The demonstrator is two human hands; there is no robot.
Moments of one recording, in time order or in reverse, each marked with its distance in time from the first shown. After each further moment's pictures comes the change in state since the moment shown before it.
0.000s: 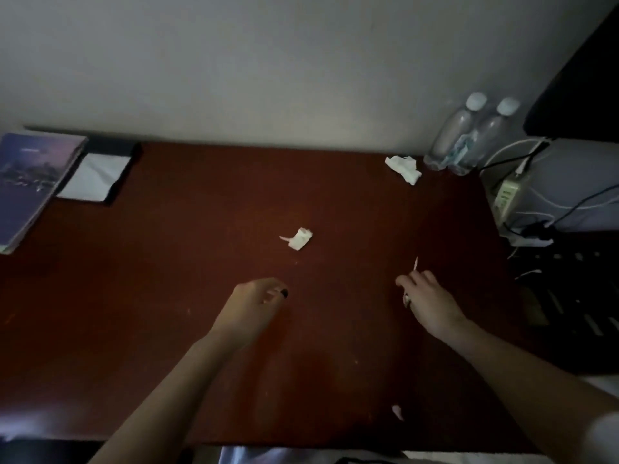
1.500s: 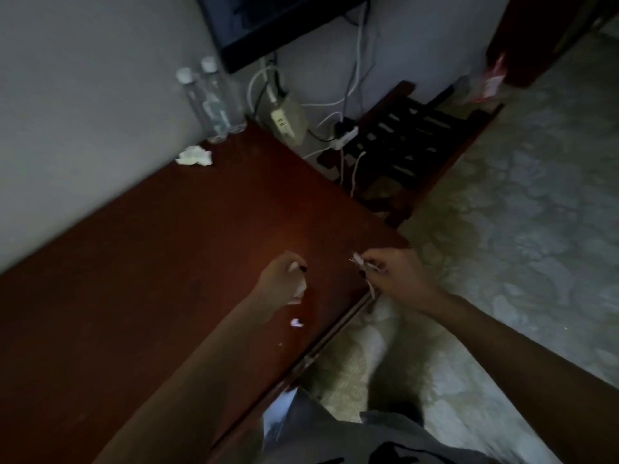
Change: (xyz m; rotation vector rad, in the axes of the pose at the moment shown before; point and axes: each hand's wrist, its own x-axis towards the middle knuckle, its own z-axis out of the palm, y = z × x) left_hand -0.054 0.172 0.180 -0.056 -0.581 0.070; right_hand -0.259 0.033 0.041 0.806 0.546 0.465
